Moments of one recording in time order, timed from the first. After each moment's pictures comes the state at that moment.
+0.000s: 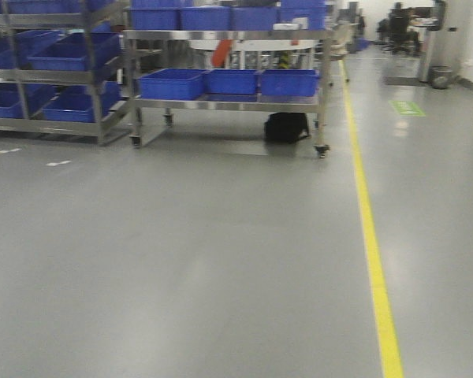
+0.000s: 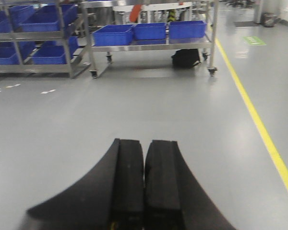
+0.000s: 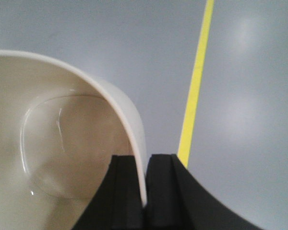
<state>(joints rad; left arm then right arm) -0.13 -0.01 0.01 0.00 0.16 0.04 0.04 0.40 -0.59 0.01 0.78 0.10</state>
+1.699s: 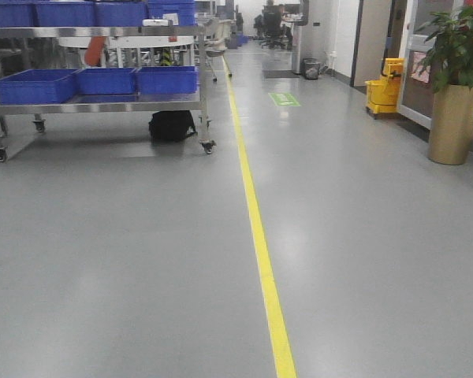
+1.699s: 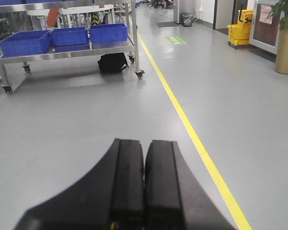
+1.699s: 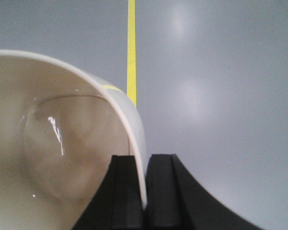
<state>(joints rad) -0.13 -0.01 0.01 0.00 0.16 0.04 0.04 0.40 -0.59 0.01 0.78 0.10</state>
